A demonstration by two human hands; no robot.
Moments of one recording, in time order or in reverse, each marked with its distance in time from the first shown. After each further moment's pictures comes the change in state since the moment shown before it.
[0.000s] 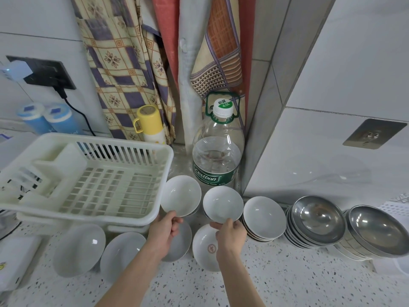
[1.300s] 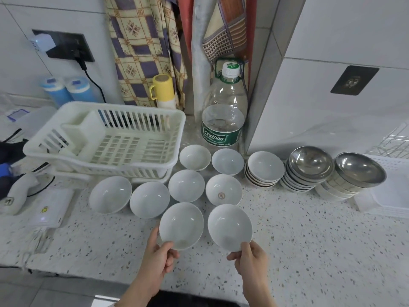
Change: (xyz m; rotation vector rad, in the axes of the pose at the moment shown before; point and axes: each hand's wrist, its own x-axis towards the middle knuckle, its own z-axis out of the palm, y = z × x) left_hand -0.127 -0.101 -0.146 0.208 -0.103 -0.001; right_hand -0.122 0.113 -0.123 -0.070 -0.139 -0.038
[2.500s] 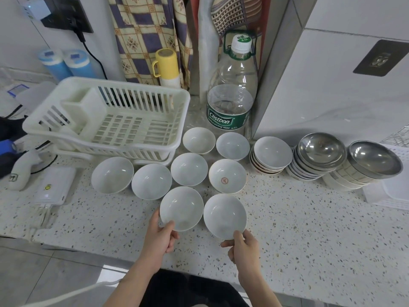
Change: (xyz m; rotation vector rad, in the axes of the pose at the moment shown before) left_hand 0.012 -0.010 0.002 0.170 0.075 0.043; right_hand 0.012 0.026 0.004 -0.072 -0.118 0.055
